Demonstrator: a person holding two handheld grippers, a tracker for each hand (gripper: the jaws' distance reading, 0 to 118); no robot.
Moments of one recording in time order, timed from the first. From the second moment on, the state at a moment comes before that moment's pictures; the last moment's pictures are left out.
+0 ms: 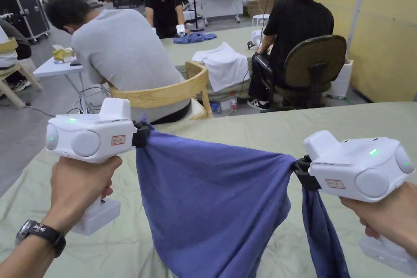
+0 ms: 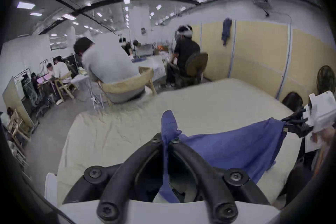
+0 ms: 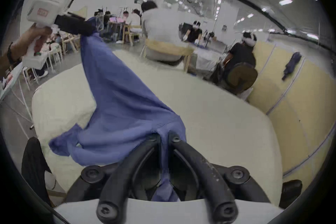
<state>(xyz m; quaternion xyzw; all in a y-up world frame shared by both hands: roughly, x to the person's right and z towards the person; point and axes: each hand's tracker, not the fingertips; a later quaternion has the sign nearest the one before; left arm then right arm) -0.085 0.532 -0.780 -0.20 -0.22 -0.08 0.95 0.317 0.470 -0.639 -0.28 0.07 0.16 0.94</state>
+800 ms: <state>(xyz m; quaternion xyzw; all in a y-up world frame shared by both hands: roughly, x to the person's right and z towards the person) -0.107 0.789 -0.715 0.03 -0.18 0.01 0.98 0.325 0.815 -0.623 -0.02 -0.05 0.20 0.98</state>
